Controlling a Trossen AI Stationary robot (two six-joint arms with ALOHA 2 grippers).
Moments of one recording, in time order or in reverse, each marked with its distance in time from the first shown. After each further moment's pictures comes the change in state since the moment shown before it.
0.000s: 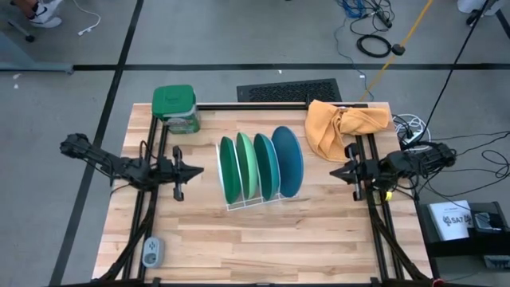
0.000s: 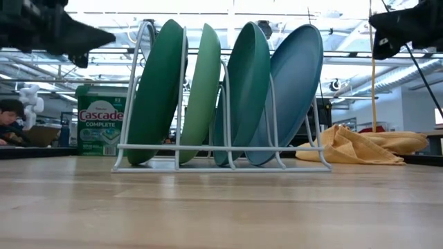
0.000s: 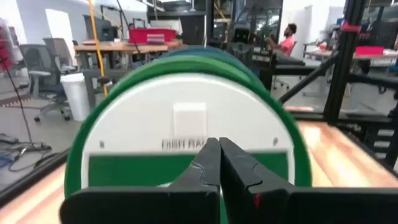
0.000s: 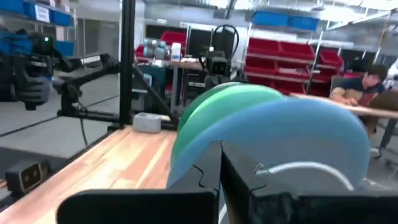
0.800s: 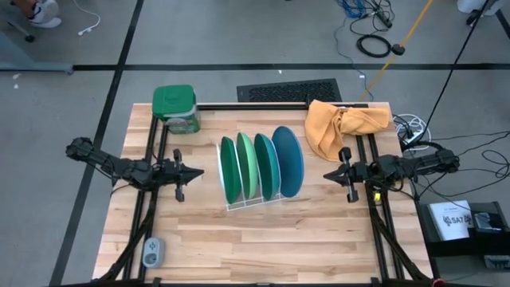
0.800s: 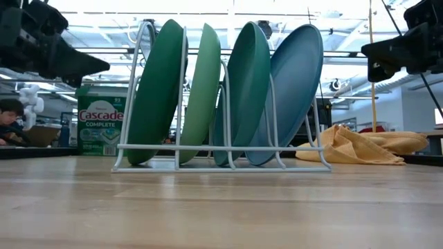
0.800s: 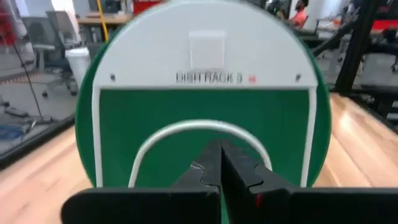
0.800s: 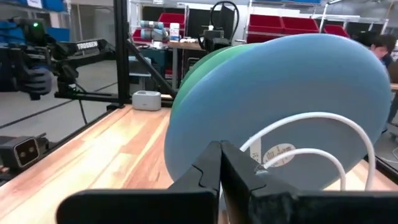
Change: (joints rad) left arm 0.000 -0.149 -0.082 -0.194 -0.024 -0.076; right arm -0.100 0.004 -0.117 0.026 -0.087 0.067
